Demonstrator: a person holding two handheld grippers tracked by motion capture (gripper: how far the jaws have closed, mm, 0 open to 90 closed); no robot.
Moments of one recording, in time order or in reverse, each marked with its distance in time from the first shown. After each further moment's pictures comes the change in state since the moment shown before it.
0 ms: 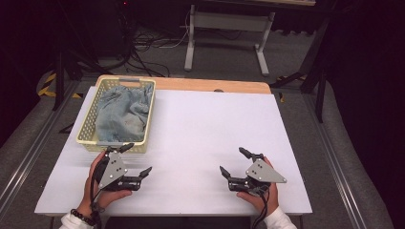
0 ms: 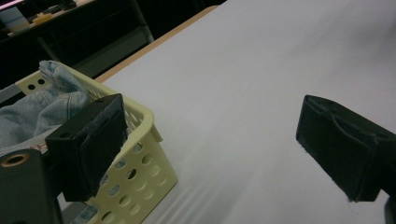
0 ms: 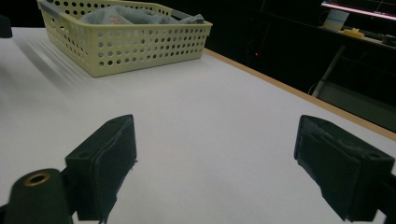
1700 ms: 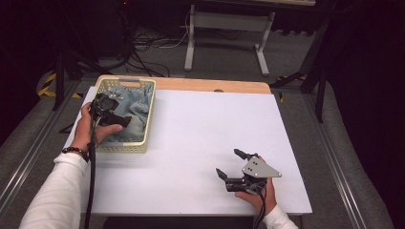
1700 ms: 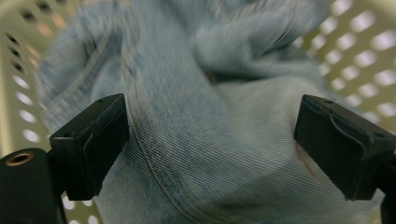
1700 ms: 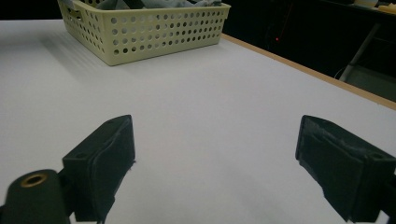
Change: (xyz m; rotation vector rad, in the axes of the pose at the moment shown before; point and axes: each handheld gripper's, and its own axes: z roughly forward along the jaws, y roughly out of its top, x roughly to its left) left arm 0.171 0.022 0.089 0.644 0.207 -0.269; right arm -0.001 -0.005 0.012 0.051 0.079 0.038
